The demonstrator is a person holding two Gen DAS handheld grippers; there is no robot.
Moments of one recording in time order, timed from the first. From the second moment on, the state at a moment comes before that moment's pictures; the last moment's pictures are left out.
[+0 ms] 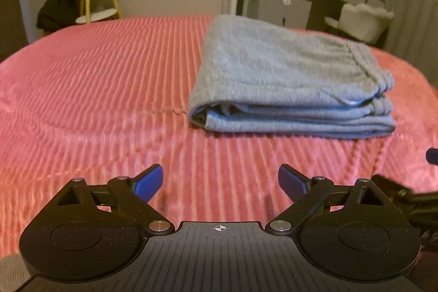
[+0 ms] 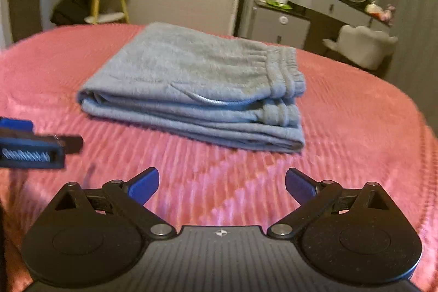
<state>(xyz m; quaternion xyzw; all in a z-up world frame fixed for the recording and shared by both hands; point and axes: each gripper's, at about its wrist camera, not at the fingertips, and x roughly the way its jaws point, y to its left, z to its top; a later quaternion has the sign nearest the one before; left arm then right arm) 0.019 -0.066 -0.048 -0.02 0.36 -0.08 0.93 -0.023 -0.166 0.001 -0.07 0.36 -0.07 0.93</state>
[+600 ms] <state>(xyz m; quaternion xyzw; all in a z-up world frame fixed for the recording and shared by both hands) 0.030 -0.077 -0.046 0.01 0.35 -0.08 0.93 0.005 -0.172 0.024 -0.06 0.34 -0.08 0.93</state>
